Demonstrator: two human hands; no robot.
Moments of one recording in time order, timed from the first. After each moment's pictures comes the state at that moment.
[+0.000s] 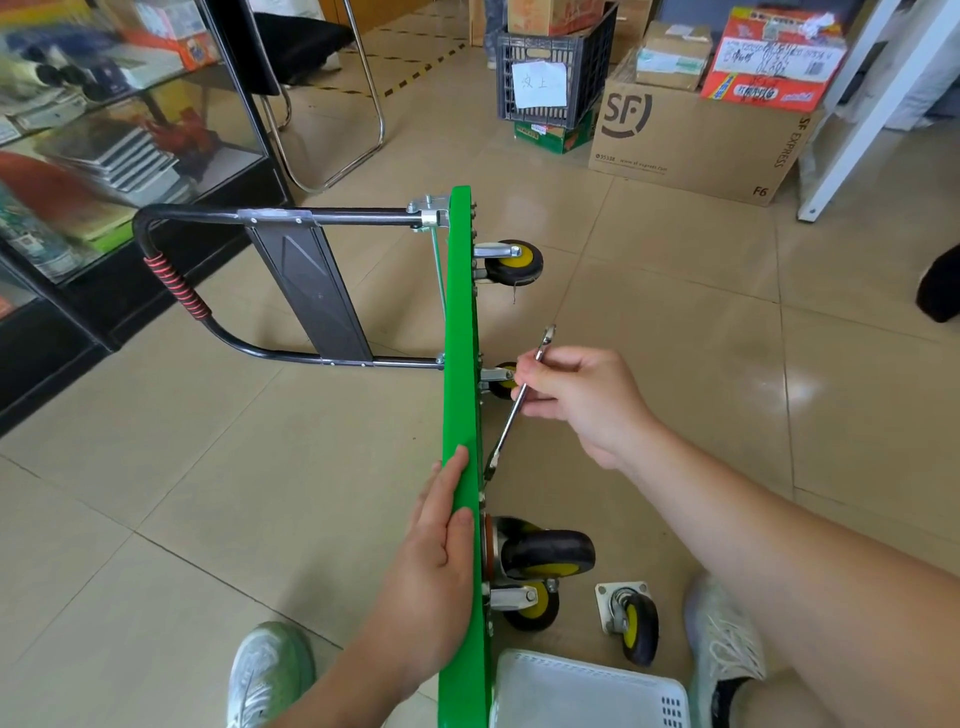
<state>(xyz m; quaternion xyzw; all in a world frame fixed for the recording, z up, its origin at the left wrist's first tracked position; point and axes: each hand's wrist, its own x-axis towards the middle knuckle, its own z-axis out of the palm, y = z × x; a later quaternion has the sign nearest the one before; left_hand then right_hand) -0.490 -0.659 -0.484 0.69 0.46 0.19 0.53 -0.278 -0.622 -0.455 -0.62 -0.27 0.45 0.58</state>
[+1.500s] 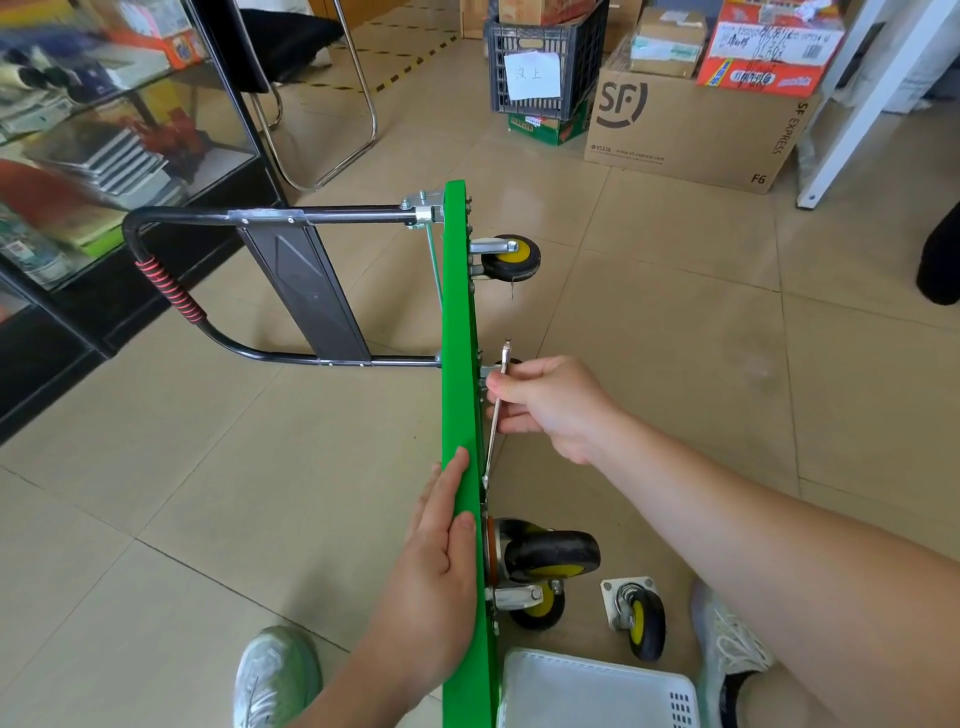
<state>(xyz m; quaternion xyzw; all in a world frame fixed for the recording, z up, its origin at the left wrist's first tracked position) -0.489 -0.659 -0.485 0.69 0.46 0.19 0.52 -0.290 -0.600 -0.472 -0.65 -0.25 0.51 0.51</state>
